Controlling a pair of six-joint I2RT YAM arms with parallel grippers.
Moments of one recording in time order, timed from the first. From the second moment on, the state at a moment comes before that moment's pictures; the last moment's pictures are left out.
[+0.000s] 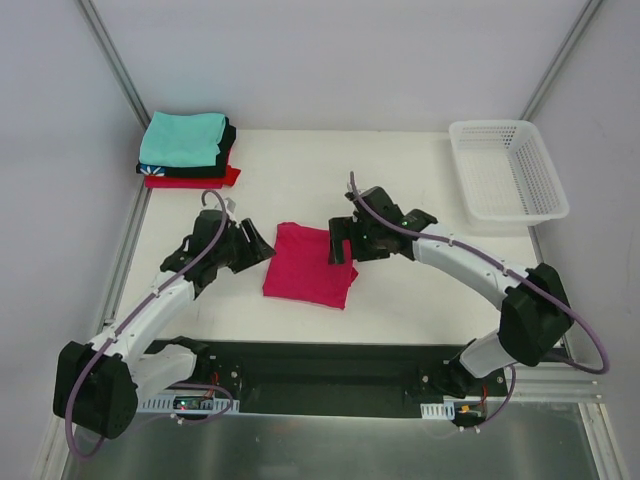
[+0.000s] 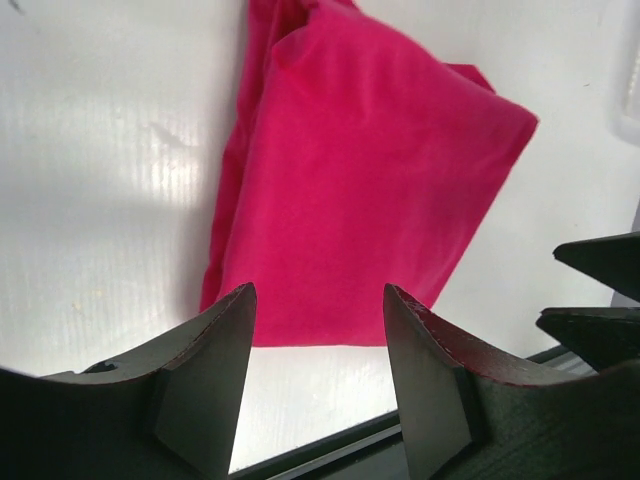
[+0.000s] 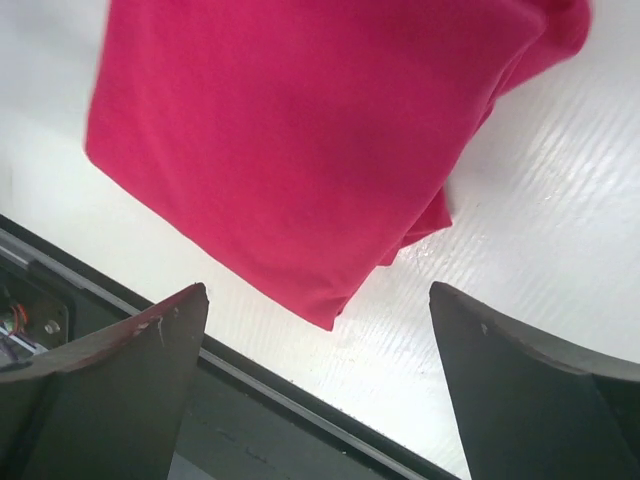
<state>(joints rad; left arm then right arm) -0.32 1.01 0.61 -0.33 0.20 -0.75 0.74 1.53 1.11 -0.58 -0.13 0.49</state>
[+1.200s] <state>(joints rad) -0.37 1.70 1.21 -0.55 0.07 -0.52 0.63 1.59 1.33 -0.91 0.25 0.49</state>
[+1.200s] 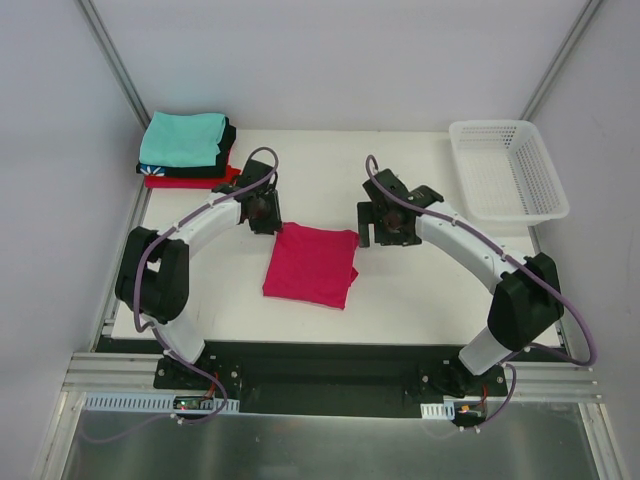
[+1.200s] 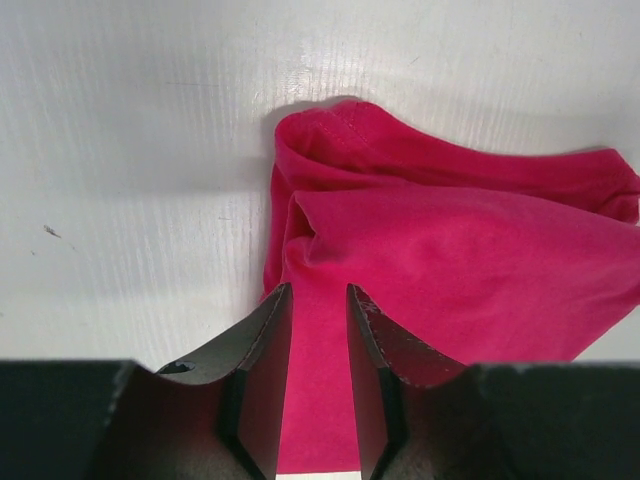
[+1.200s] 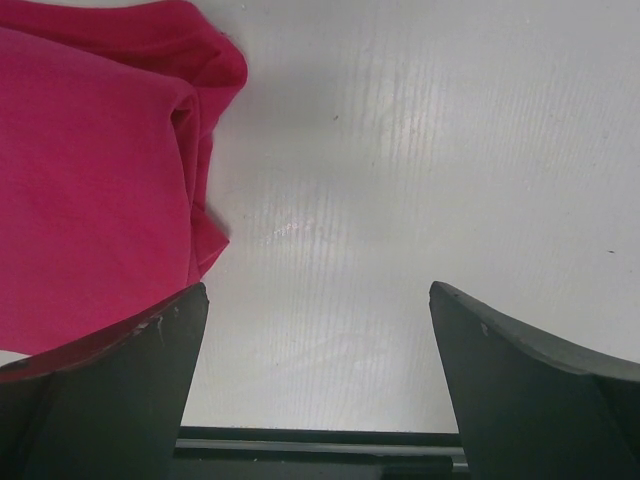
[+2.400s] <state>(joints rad) -0.38 2.02 1.50 -0.60 -0.01 -0.49 0.59 1.50 1.21 -0.88 0.24 0.46</state>
